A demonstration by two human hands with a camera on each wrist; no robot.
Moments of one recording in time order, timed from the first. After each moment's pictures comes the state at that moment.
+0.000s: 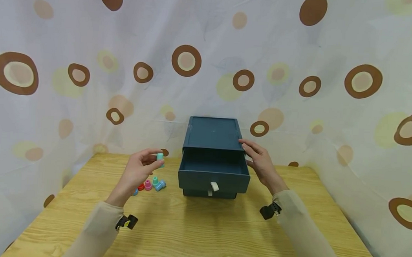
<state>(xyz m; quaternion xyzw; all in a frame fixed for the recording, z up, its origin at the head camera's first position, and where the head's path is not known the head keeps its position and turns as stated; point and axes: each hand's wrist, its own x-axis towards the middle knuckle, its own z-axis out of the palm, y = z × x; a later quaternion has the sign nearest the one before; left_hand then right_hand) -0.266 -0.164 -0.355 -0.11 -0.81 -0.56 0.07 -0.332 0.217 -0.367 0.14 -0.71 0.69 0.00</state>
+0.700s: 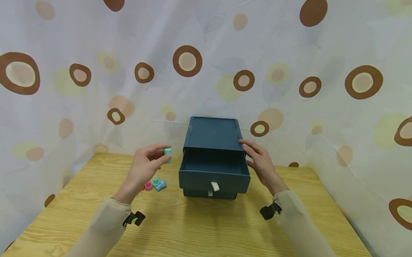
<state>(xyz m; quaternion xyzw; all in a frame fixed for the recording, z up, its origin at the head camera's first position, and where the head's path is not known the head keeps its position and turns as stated) -0.266 -0.144 -0.343 -0.15 -0.79 -0.58 0.12 -0.333 0.218 -0.368 0.15 -0.71 0.69 0.01</state>
